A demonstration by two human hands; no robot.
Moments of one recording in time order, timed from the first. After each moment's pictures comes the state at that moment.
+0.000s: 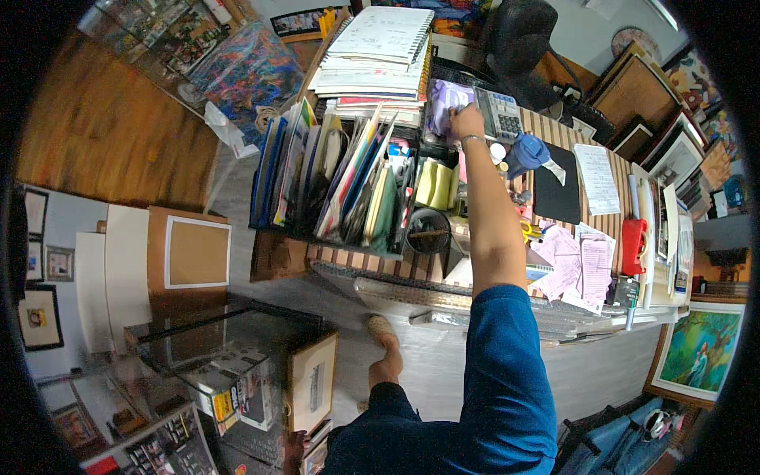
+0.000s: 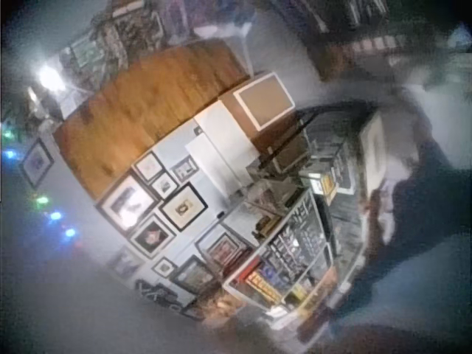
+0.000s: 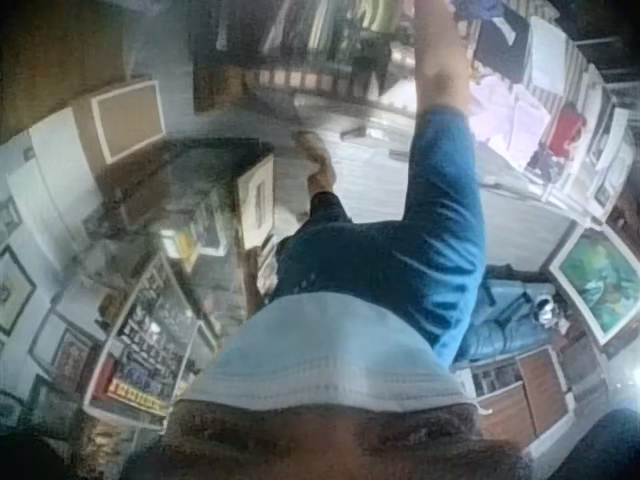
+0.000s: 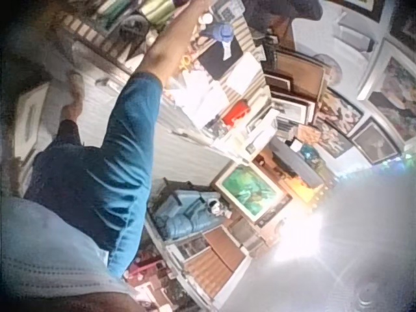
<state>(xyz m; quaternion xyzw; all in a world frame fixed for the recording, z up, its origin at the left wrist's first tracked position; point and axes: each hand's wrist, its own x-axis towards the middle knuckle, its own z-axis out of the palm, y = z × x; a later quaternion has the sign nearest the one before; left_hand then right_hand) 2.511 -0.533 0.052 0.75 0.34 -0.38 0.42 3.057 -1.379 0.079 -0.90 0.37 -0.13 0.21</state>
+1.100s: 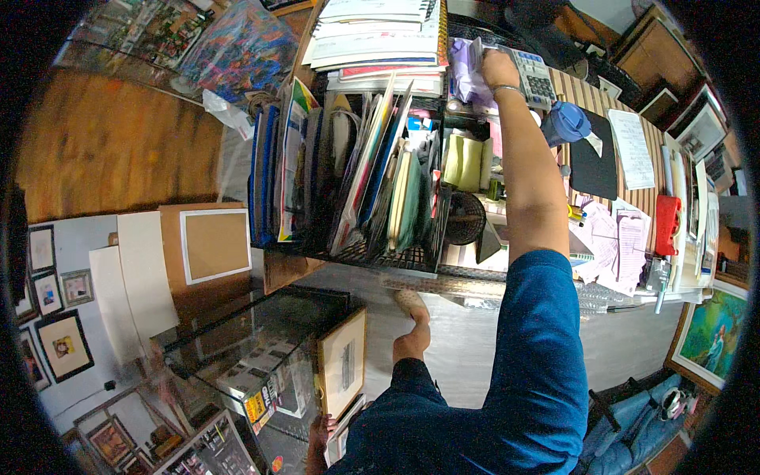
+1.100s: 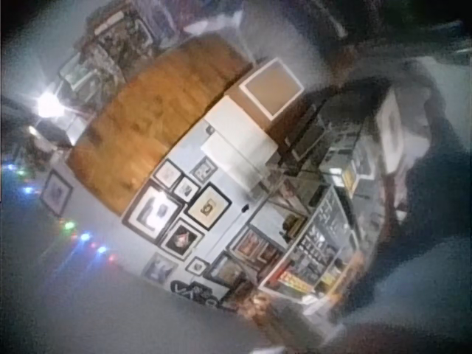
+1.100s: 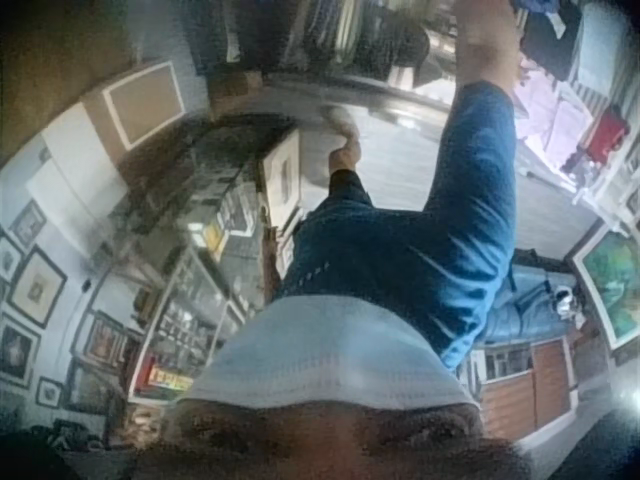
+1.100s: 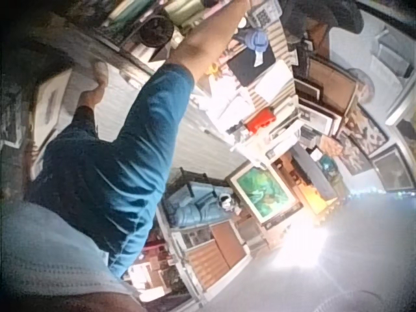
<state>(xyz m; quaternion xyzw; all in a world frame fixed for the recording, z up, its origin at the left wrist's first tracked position) 2.565 -0.546 0.081 0.71 0.43 -0.39 0.41 3.092 -1.425 0.082 -0.93 0.33 -0.08 0.11</state>
